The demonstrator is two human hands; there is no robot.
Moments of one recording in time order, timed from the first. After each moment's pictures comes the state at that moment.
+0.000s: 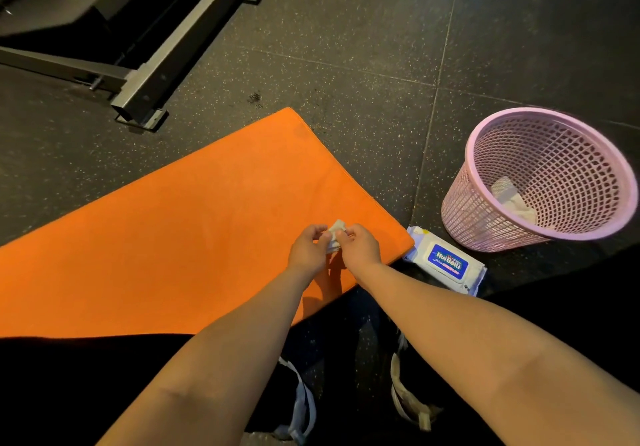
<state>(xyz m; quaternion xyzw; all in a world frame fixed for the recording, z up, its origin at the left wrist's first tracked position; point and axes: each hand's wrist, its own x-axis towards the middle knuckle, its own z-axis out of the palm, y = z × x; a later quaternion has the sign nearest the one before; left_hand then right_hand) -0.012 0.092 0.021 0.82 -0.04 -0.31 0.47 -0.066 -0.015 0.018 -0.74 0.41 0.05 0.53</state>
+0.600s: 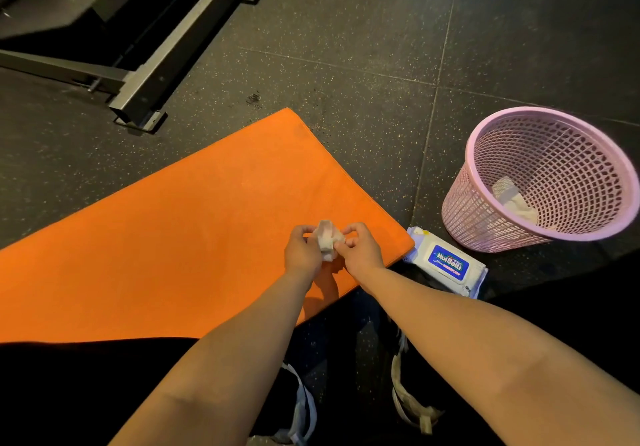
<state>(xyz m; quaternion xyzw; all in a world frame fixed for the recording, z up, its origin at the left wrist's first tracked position) -0.010 0.090 0.011 0.82 0.06 -0.26 0.50 -0.075 -0.020 0.004 -0.73 0.38 0.05 0.56</state>
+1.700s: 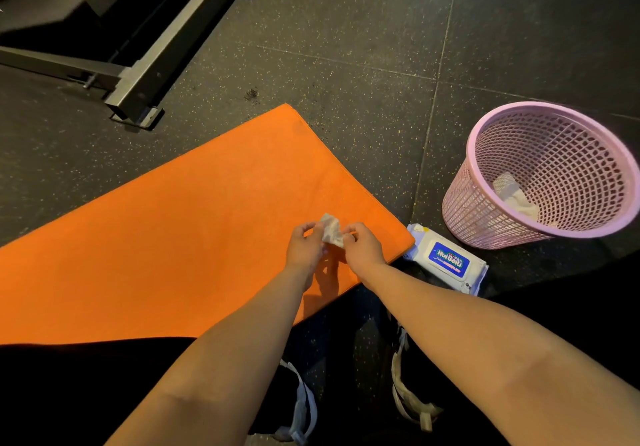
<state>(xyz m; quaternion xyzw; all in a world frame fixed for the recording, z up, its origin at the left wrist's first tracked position) -0.010 0.086 0.014 0.72 0.14 -0.34 0.59 -0.070 -0.023 0.002 -0.75 0.40 0.06 0.52</state>
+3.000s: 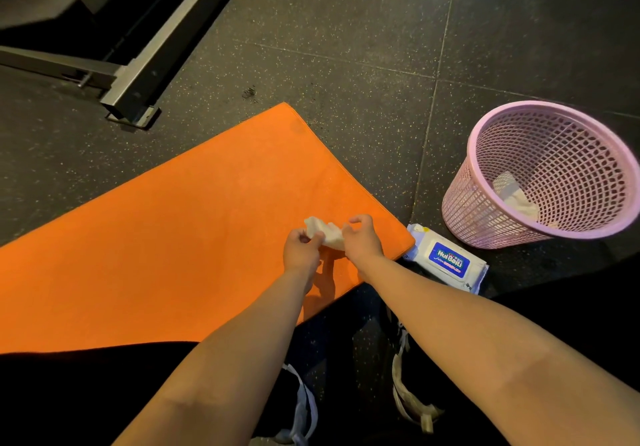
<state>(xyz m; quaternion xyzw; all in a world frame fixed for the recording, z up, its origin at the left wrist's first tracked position) -0.011 0.087 0.007 0.76 0.14 -0.28 0.57 -0.054 -0.026 0.007 -0.68 0.46 0.06 0.56</state>
